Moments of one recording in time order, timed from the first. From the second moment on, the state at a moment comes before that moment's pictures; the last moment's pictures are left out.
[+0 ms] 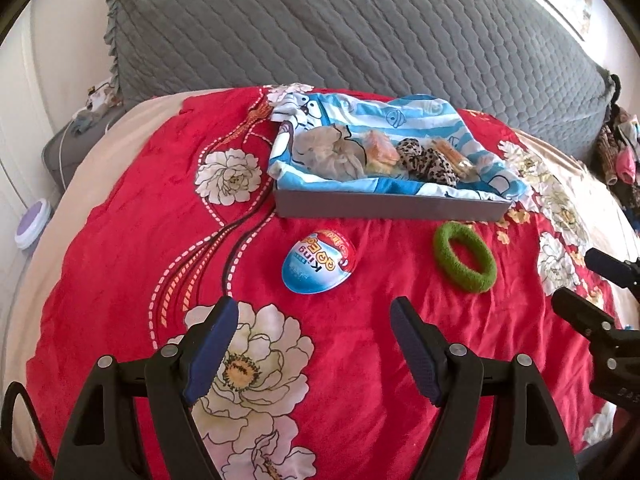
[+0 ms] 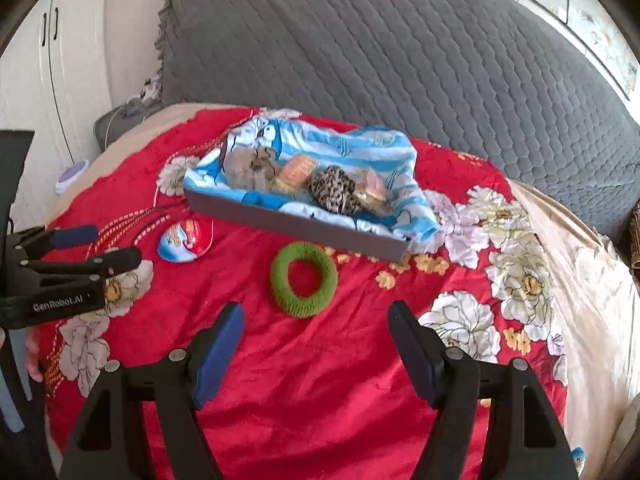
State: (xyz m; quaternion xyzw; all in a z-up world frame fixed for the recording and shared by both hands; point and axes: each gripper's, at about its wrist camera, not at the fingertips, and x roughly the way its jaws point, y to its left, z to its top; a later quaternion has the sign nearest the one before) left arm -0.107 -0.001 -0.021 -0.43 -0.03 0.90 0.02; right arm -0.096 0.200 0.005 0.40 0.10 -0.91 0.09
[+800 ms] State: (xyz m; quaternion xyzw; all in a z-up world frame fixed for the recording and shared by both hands) left arm -0.120 0.000 -0.058 -0.46 -0.02 0.89 0.03; right arm -0.118 0.197 -0.035 0.45 0.10 -0.89 0.08
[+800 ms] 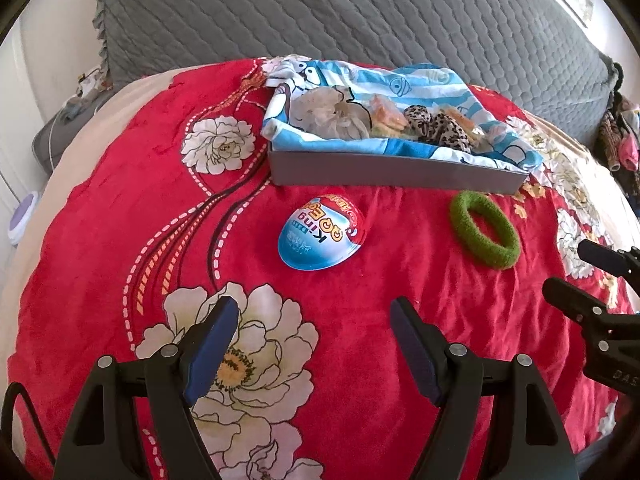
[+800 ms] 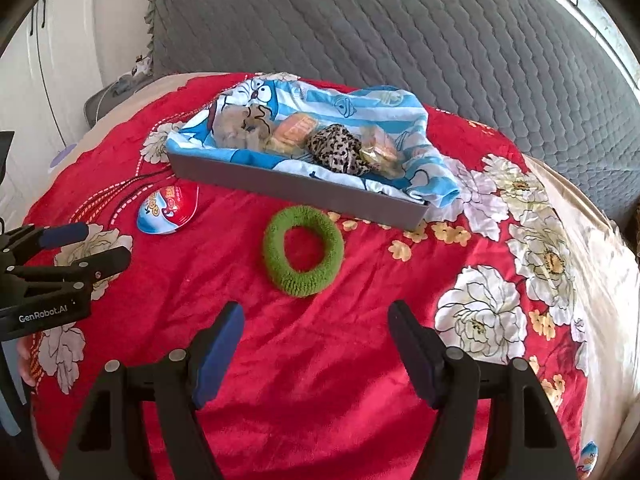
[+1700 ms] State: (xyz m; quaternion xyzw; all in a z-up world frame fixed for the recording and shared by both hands) left arm -0.155 -0.012 -0.078 -0.47 -0.04 0.88 0.03; right arm -0.169 0.203 -0.066 0.47 0.05 -0.88 0.06
